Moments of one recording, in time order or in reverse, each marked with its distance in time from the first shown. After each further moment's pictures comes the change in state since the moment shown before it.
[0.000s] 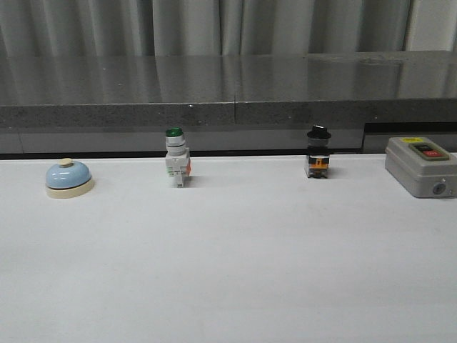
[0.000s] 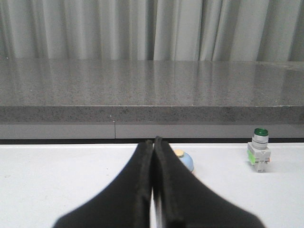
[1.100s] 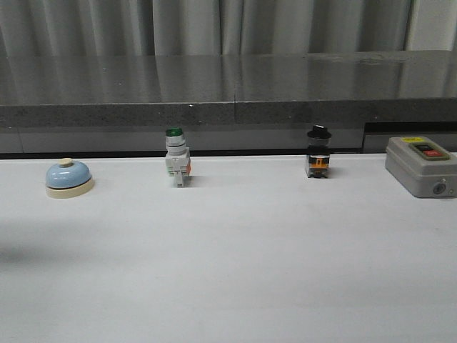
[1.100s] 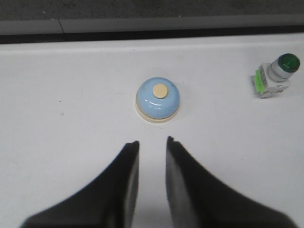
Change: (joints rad) left arm 0.000 1.351 -1.004 -0.031 0.525 0.020; right arm 0.000 0.000 0.000 0.000 0.000 0.000
